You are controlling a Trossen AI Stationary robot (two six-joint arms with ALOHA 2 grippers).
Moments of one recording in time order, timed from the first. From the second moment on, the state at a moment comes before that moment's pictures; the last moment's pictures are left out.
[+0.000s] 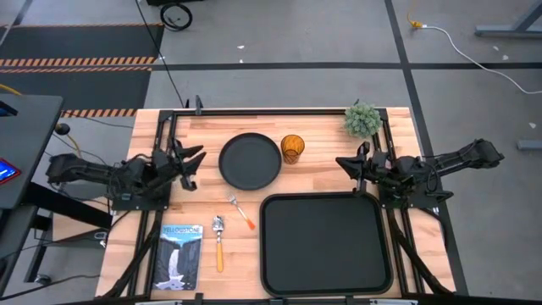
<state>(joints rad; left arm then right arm) -0.10 0.42 0.04 0.82 -0.55 0.13 0.21 0.48 0.08 0.64 0.51 0.02</state>
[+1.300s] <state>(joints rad) 0.26 1.52 0.72 0.59 -0.33 -0.23 0.39 0.81 0.12 0.96 1.12 -0.40</state>
